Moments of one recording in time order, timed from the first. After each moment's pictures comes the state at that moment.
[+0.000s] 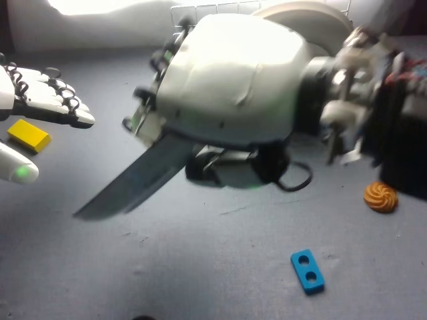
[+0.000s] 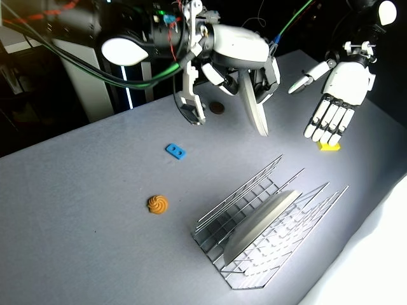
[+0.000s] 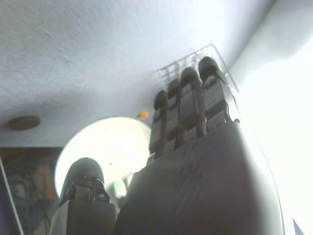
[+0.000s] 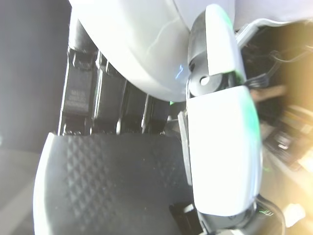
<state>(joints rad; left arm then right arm) 0.69 -1.02 1.80 1.45 -1.03 -0.39 -0.34 -1.13 0.75 0.17 0.30 -1.45</state>
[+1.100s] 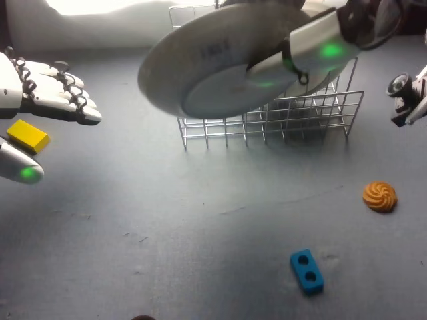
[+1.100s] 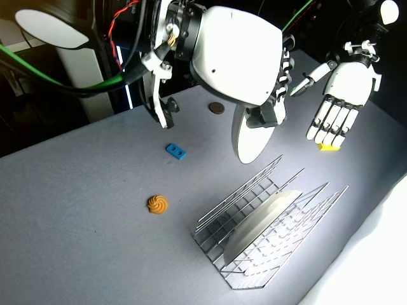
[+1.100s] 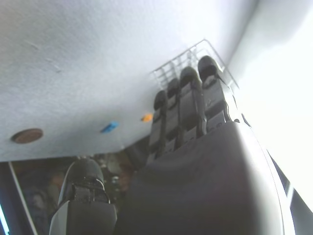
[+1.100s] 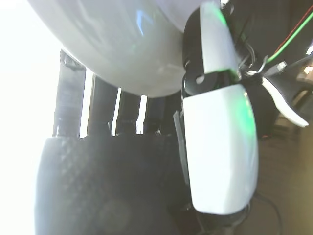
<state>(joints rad) 0.66 -1.02 1.80 1.47 -1.03 -0.32 -0.14 -0.96 0.87 0.48 0.07 -1.14</state>
